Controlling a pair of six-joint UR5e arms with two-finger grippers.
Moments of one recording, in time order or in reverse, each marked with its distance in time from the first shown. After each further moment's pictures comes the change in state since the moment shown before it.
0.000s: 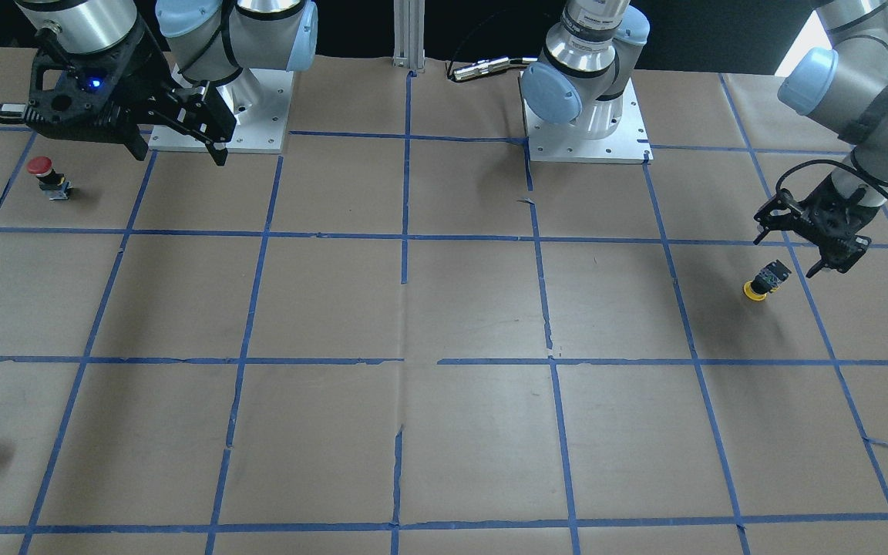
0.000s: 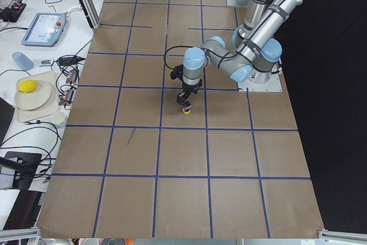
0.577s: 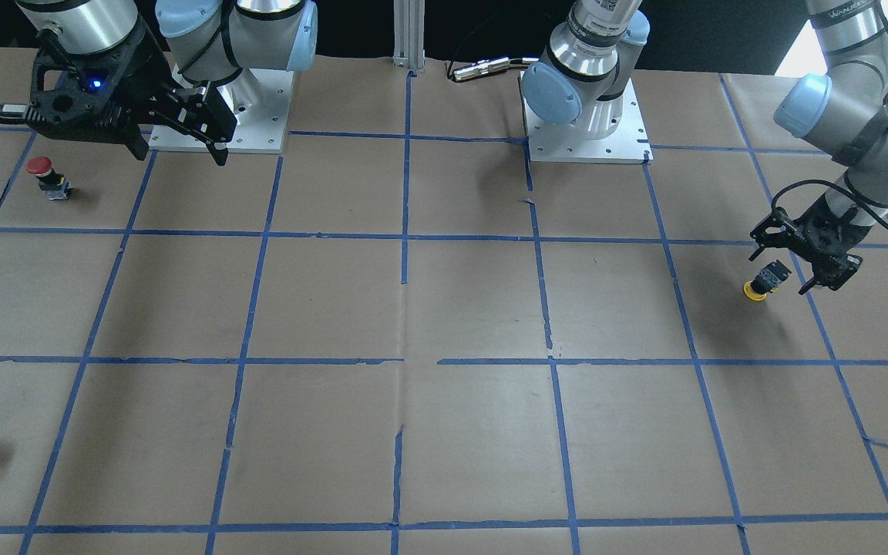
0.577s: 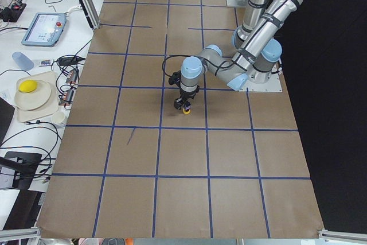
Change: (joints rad) left arm 0.003 -0.062 -0.007 0.065 -0.027 0.030; right arm 0.001 0.000 -0.001 0.003 -0.001 0.000
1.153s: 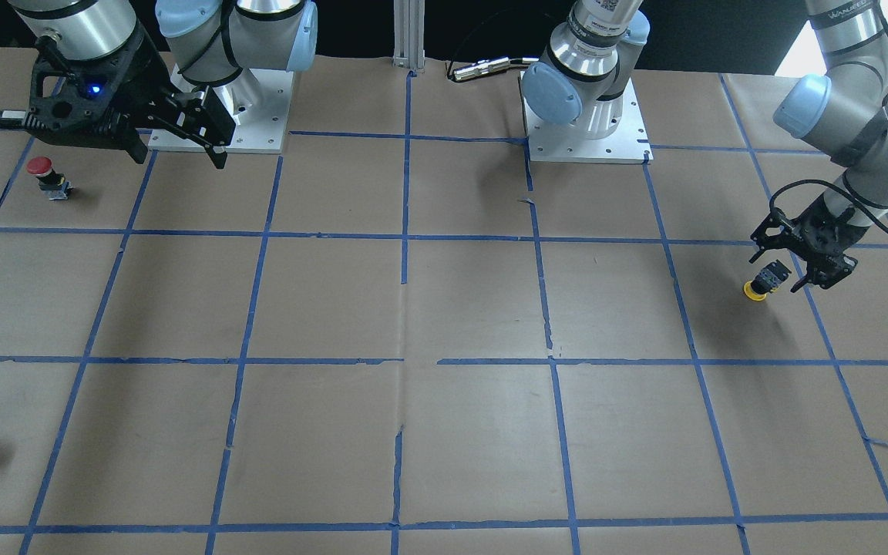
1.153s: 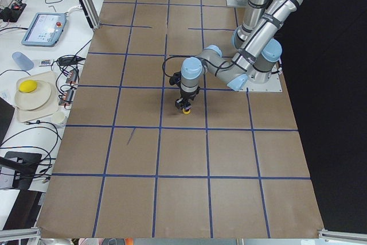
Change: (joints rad) left arm 0.002 -0.004 -0.002 -0.006 0.008 0.021; right arm -0.005 0.008 0.000 0.000 -0.001 -0.008
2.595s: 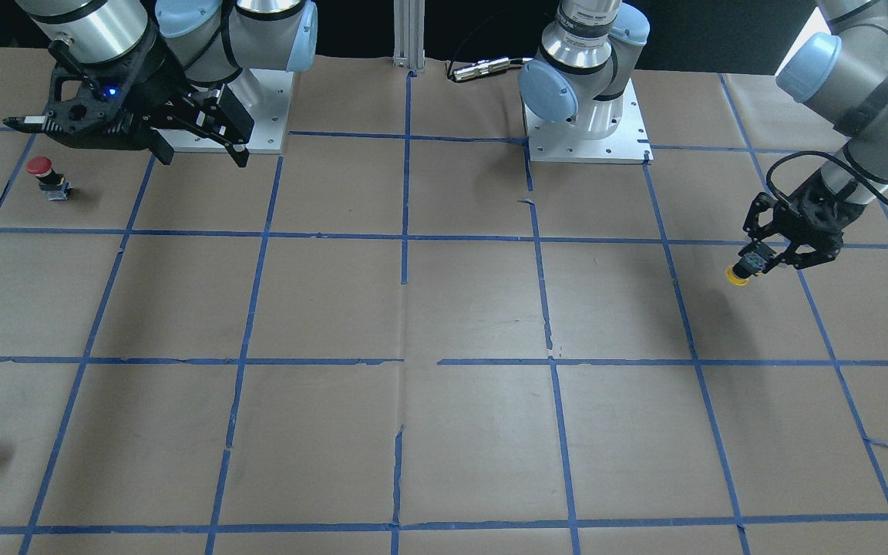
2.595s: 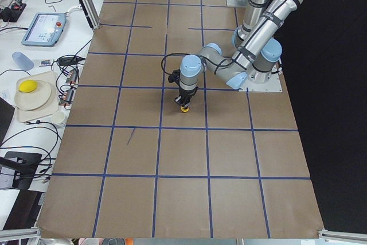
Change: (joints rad) left arm -0.068 0.156 0.030 -0.276 -0.106 -0.117; right arm 0.002 -0.009 0.018 -0.004 0.095 0.035
